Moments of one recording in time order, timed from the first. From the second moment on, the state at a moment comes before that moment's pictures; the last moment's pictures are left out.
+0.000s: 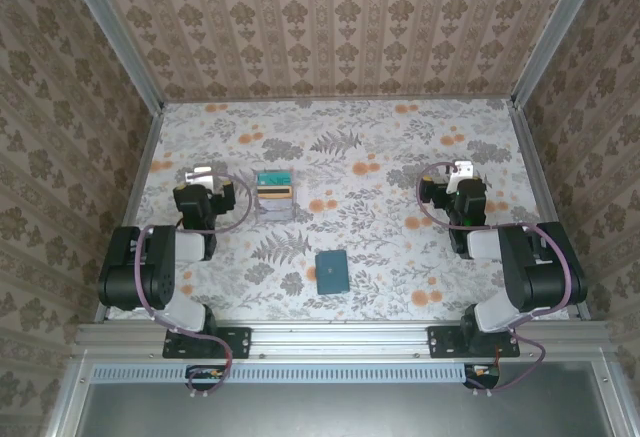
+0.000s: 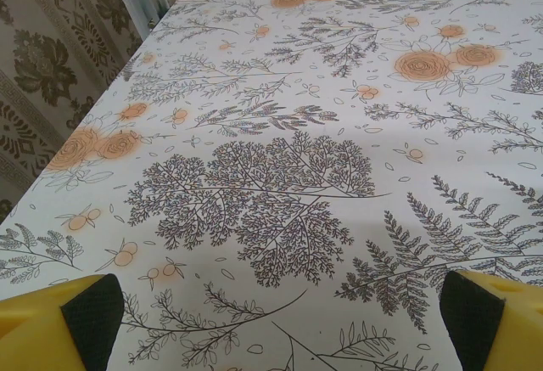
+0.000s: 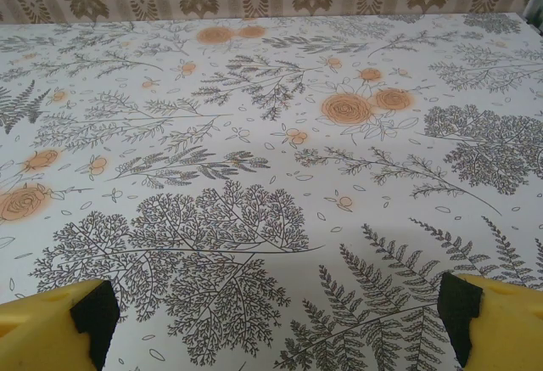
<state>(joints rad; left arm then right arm) -0.05 1.54 0.38 0.78 -0.19 0.06 0.01 1.53 0.39 0.78 0.07 0.03</state>
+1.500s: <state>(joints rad) 0.01 1.16 0.92 -0.28 -0.36 -0.49 0.02 0.98 0.51 0.25 0.23 0.45</state>
